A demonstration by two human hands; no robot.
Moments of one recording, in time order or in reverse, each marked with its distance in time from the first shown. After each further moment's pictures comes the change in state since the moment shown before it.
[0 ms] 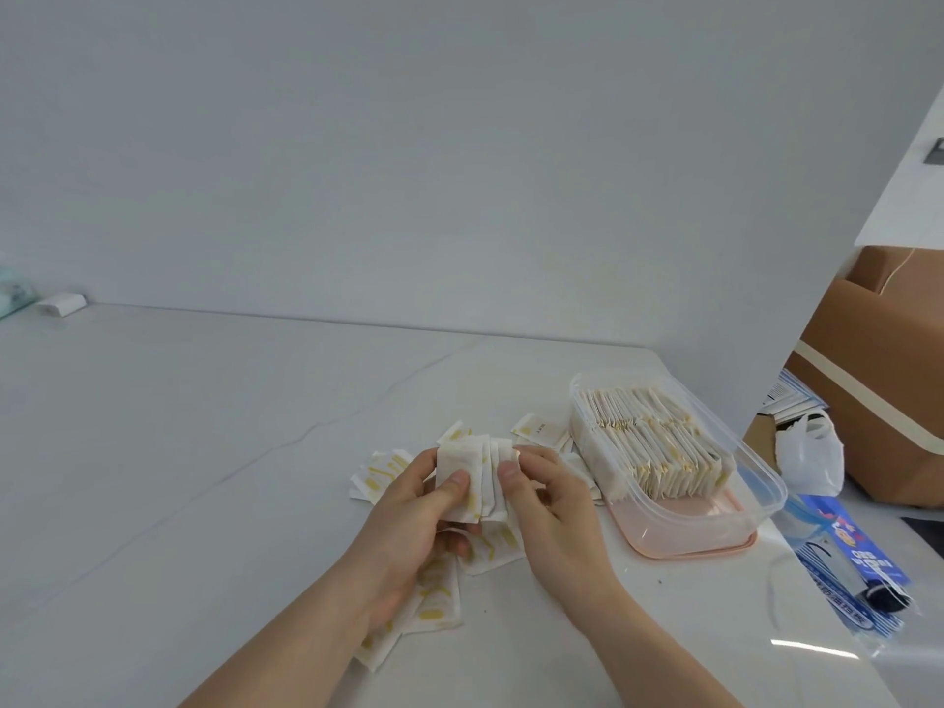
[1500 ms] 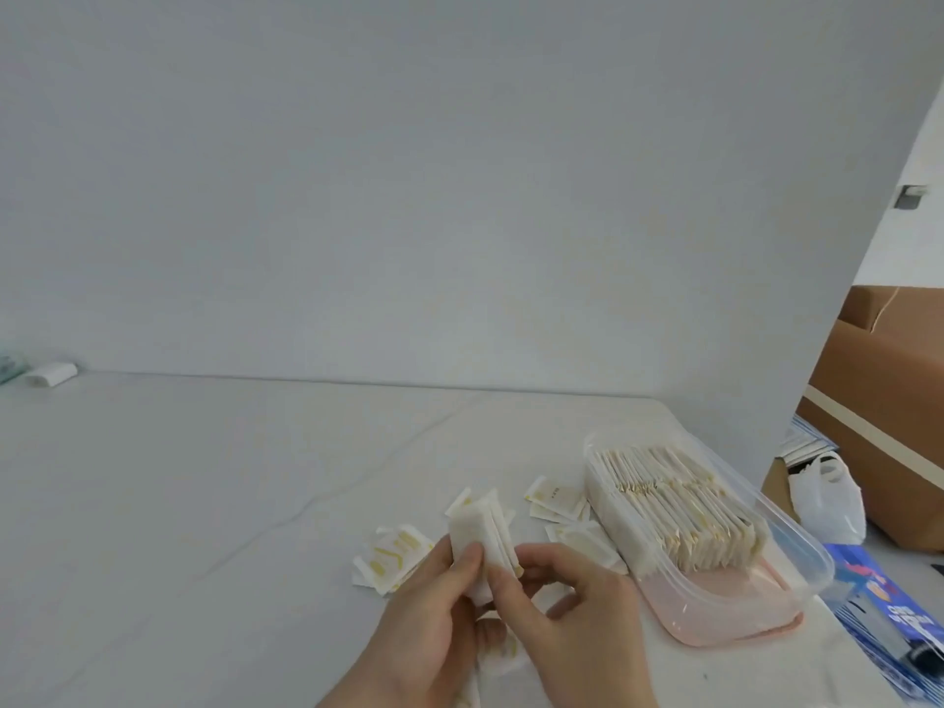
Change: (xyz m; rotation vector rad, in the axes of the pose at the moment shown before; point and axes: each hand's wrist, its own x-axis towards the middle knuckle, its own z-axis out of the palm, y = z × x) left_hand 0.007 0.001 0.008 -0.338 -0.048 -0.097; right_hand -0.013 -0.017 0.011 -0.185 0.179 -0.099
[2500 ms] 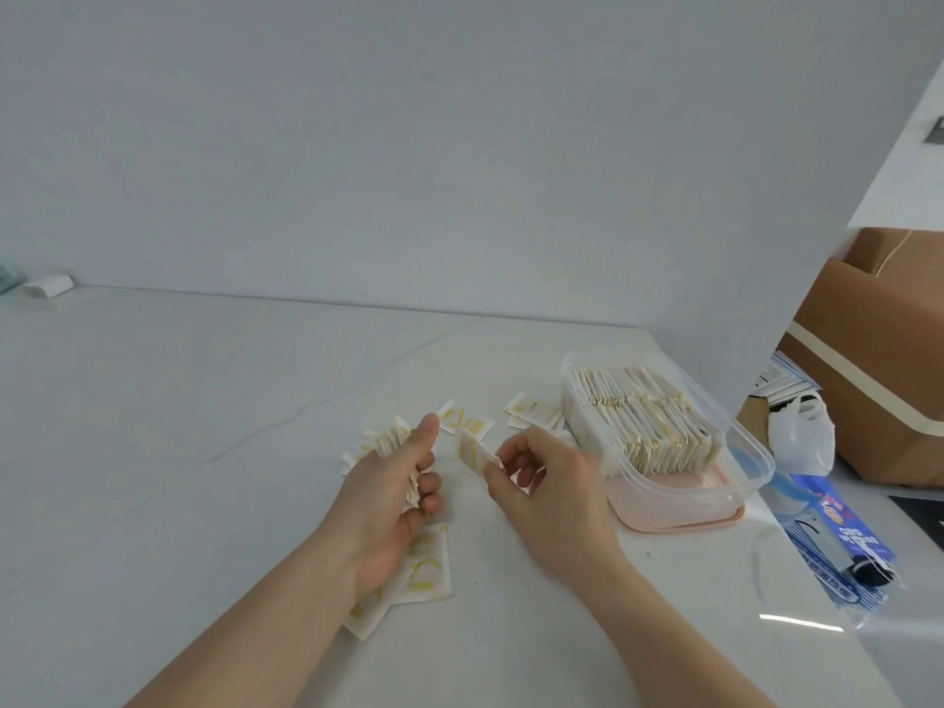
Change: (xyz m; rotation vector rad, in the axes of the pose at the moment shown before) left_hand -0.010 0.012 -0.001 0.104 0.273 0.025; right_hand 0.016 0.027 -0.018 -0.271 -0.106 -0.036
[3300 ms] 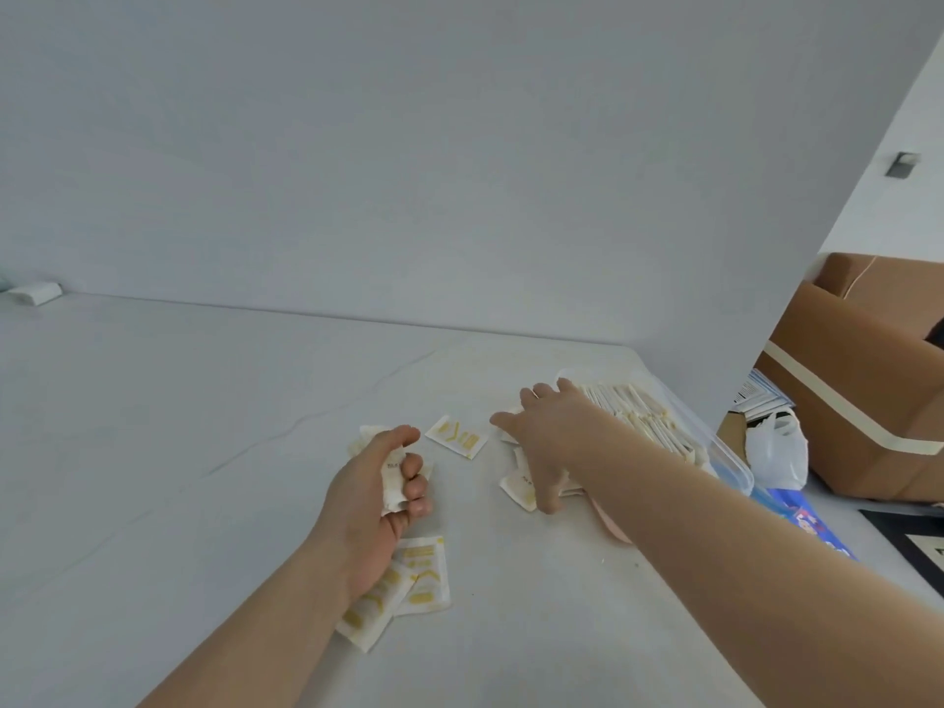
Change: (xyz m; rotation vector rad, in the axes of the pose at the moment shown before) left_hand 0.000 0.013 -0.012 -0.173 -0.013 -0.004; right_hand 0.105 -0.030 -0.016 -1.449 -0.863 -0.145
